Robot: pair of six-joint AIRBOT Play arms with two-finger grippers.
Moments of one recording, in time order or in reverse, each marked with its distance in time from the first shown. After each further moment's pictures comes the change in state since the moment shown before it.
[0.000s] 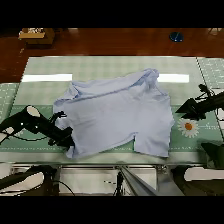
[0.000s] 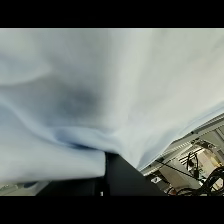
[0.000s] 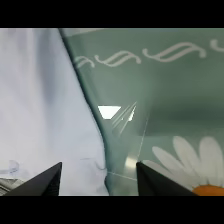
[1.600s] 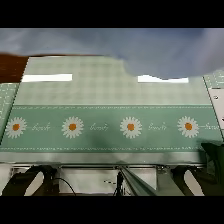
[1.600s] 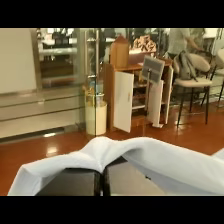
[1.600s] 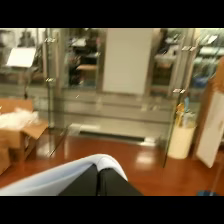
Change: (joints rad) left arm 0.041 0.601 1.556 0.008 0.093 -0.067; right arm 0.261 0.842 0.937 -0.089 -0.318 0.208
